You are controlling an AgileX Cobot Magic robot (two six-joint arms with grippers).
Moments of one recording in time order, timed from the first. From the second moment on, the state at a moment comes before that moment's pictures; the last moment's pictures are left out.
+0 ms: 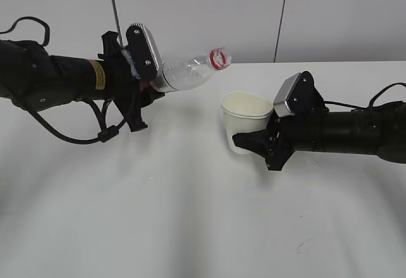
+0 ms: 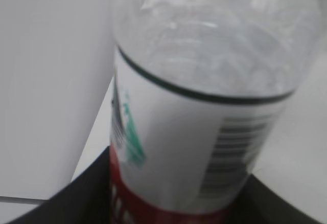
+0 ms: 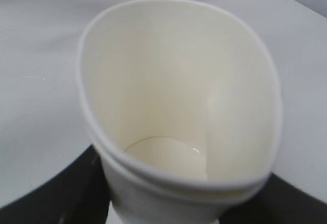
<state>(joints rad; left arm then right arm) -0.35 1.95 -1.13 0.79 -0.31 0.24 0.08 2.08 -0.94 -1.13 -0.87 0.39</state>
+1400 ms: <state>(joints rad) -0.36 1.96 -1.15 0.57 -0.45 0.73 0.08 2.08 -0.94 -1.16 -0.90 0.39</state>
